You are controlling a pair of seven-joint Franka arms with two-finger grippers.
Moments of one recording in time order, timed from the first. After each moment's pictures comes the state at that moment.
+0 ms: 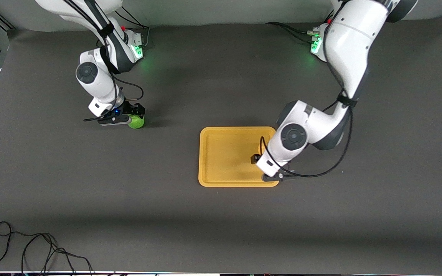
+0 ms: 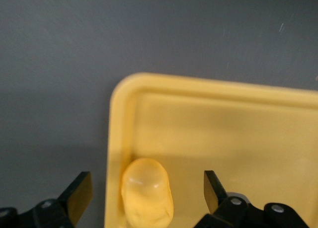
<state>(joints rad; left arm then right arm) -0.33 0.60 -0.18 -1.57 0.03 2.20 -0.63 0.28 0.04 -0.02 -2.74 0.00 2.76 0.20</state>
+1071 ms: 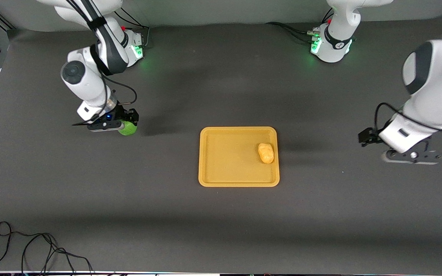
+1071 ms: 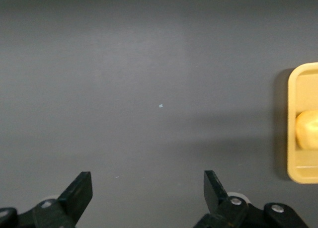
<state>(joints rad) 0.03 0.11 -0.12 -1.77 0.11 1.89 -0.04 0.27 -0.10 -0.03 -2.51 0.00 2.45 0.20</state>
